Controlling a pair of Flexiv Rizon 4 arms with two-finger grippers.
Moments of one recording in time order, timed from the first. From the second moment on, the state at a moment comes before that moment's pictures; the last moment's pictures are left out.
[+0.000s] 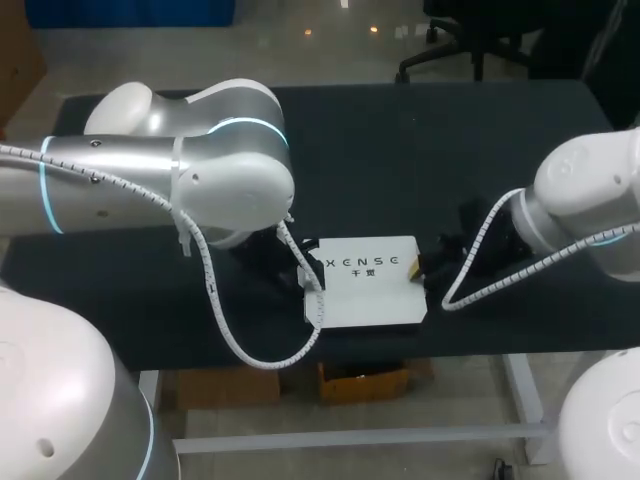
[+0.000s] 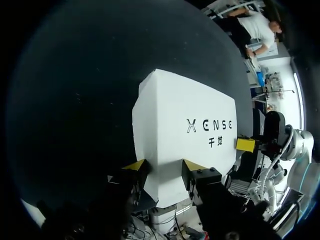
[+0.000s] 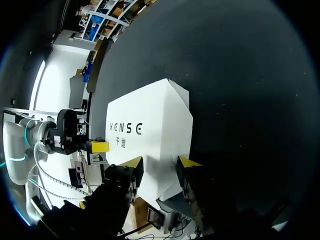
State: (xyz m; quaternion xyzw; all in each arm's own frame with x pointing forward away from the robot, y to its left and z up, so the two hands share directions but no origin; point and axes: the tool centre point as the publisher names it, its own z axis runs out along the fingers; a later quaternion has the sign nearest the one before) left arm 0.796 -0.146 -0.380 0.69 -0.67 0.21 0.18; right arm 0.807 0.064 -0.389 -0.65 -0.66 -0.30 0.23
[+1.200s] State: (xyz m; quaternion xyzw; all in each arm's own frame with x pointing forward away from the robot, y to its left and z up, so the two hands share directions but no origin) left arm 0.803 -0.146 -0.377 0.69 -0.66 0.20 0.22; right arm 0.811 0.068 -0.390 -0.64 -0.66 -0.31 0.25
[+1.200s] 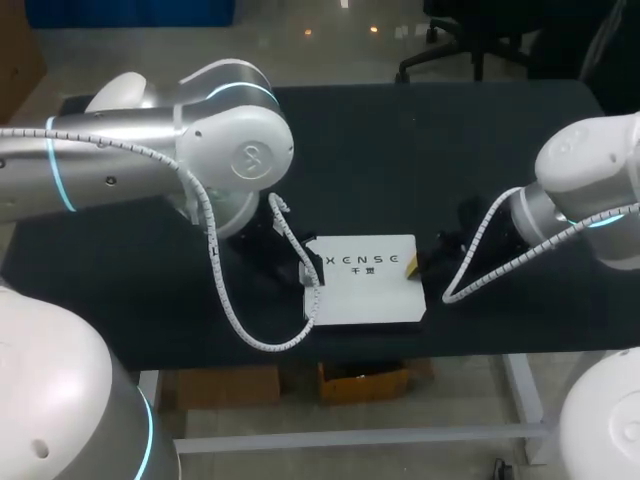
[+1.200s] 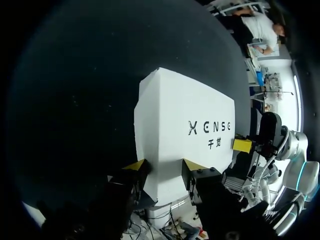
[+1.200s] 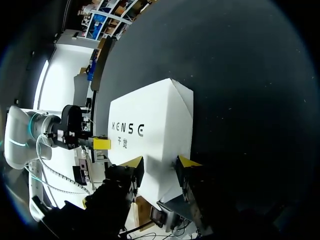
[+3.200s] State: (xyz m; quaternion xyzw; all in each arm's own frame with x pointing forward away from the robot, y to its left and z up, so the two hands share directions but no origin) left arm 0.808 -0.148 -0.365 0.71 -0.65 0.17 0.22; right arm 0.814 0.072 -0.375 -0.66 -0.65 -0.26 0.27
